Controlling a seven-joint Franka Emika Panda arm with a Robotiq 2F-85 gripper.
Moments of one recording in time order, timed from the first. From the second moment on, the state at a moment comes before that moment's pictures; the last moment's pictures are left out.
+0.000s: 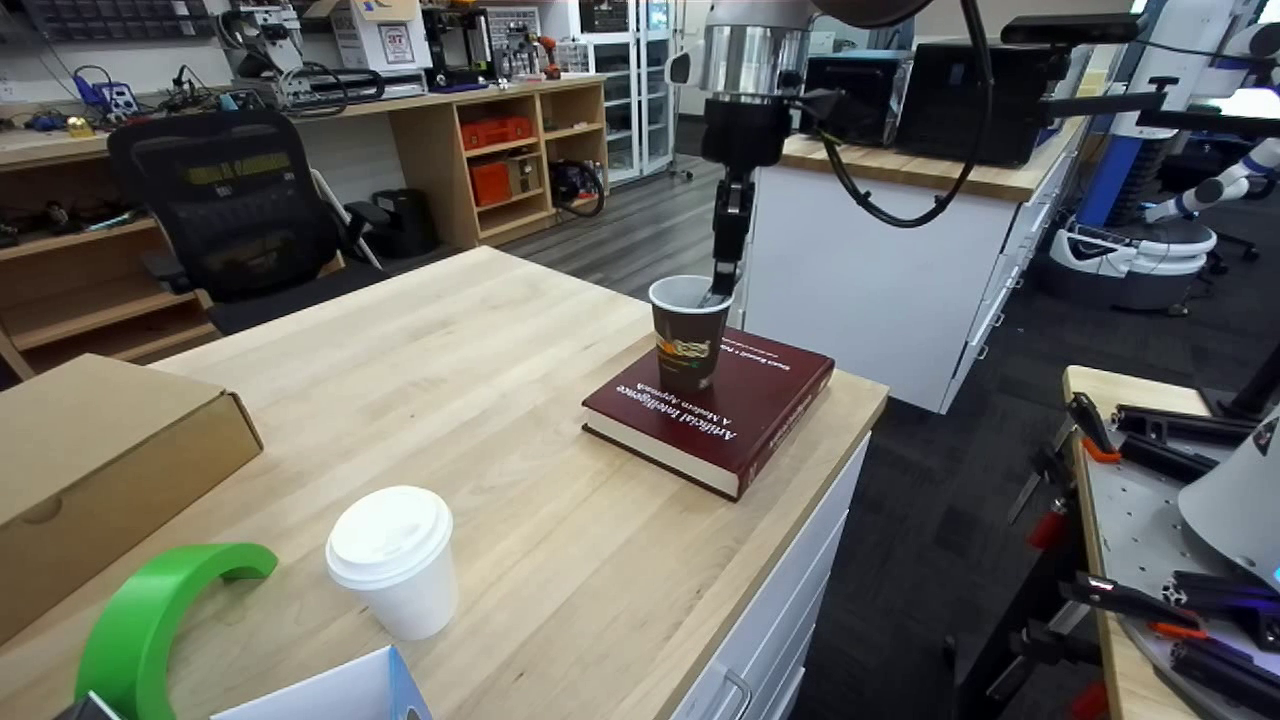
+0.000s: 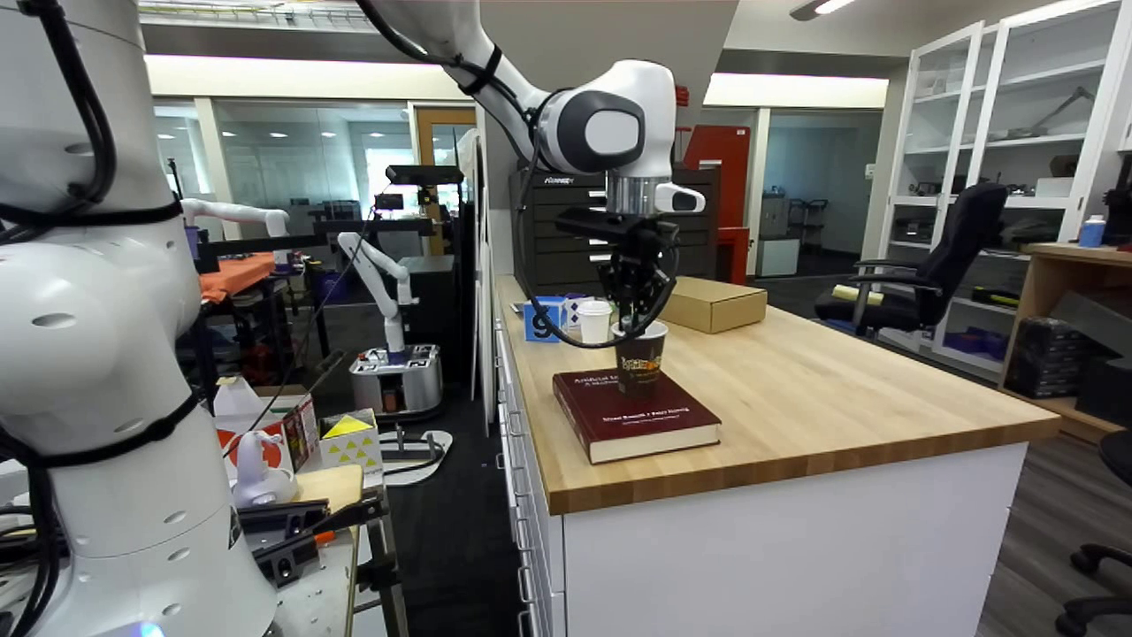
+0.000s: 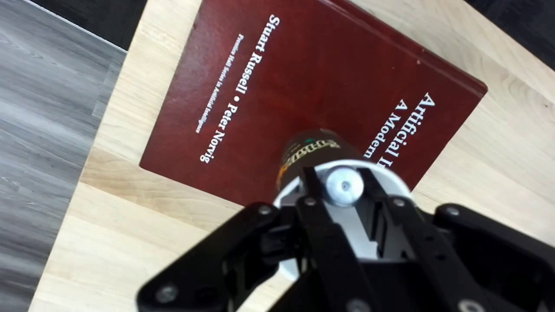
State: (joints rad) arm 0.08 0.06 0.09 -2.12 0.11 2.26 -0.22
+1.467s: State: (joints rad) arm 0.11 -0.15 0.11 -2.12 0.01 2.18 -0.25
